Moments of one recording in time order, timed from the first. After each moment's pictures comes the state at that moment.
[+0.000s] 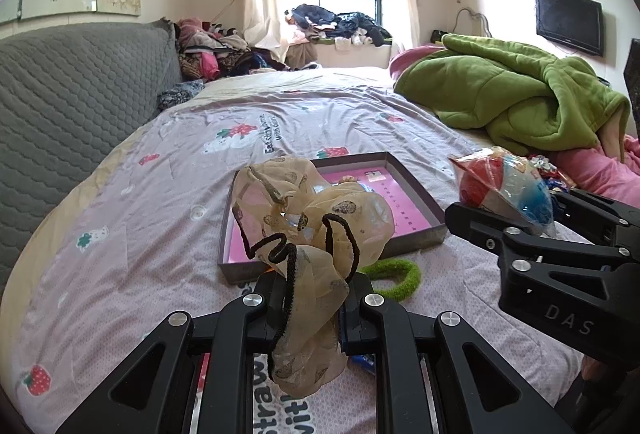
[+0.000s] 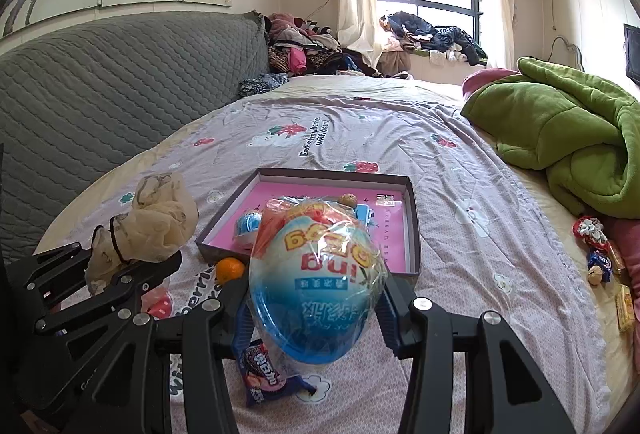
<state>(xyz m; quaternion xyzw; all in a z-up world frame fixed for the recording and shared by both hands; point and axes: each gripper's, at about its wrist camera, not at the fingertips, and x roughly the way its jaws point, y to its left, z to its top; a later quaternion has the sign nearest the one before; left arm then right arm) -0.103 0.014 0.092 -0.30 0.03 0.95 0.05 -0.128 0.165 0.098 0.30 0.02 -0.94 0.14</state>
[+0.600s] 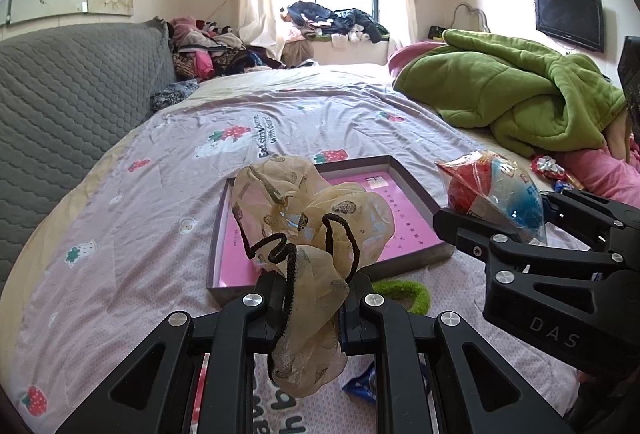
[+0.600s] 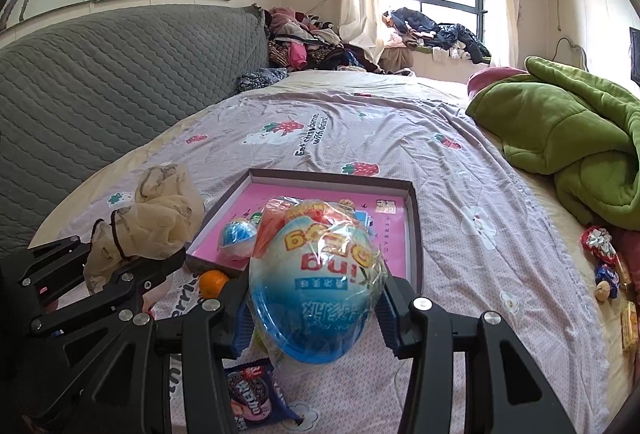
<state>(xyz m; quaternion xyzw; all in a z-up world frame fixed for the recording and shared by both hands) -0.146 0.021 0.089 -0.30 0.04 0.95 0.05 -0.164 0.163 0.090 0.31 0.03 -0.94 0.14</state>
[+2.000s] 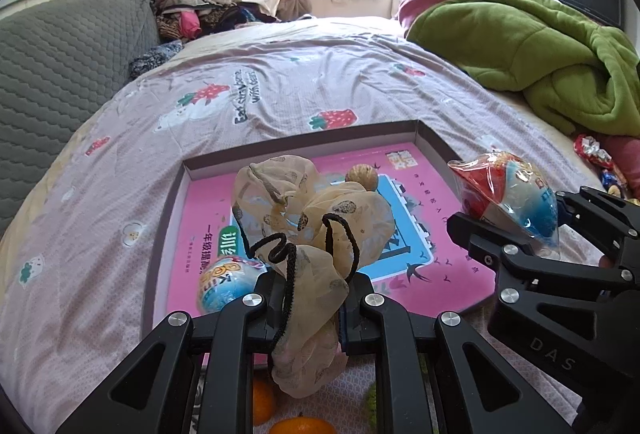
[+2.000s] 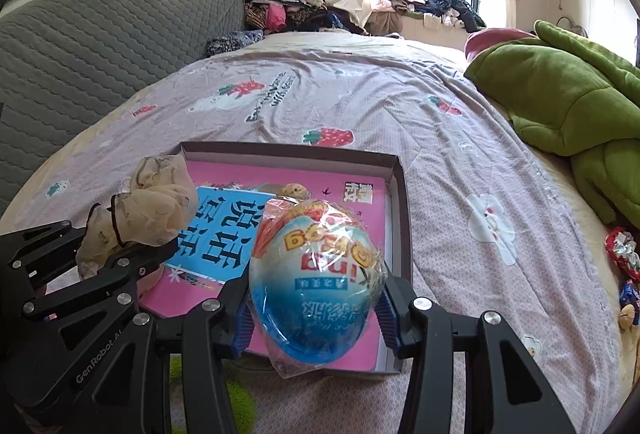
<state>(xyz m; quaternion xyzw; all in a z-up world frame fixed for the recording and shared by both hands) -0.286 0.044 0.019 -0.38 0.05 0.92 0.05 -0.284 0.180 0.021 0.37 0.04 -0.92 0.12</state>
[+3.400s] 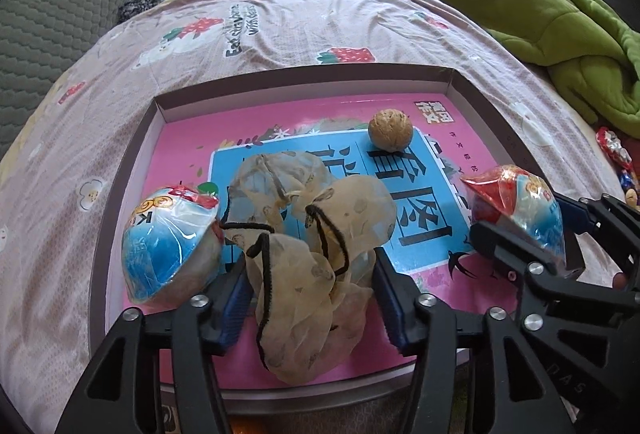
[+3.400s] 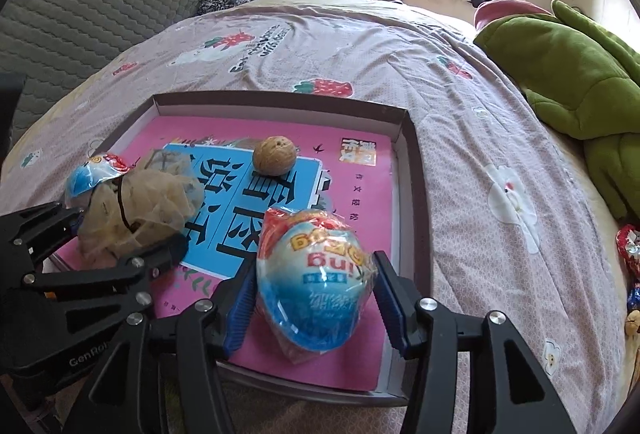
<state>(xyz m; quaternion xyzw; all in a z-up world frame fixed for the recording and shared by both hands) -0.329 0.033 -0.028 -0.47 0.01 0.88 0.05 -0.313 0.176 -0.017 0.43 0.06 -0.89 0.11</state>
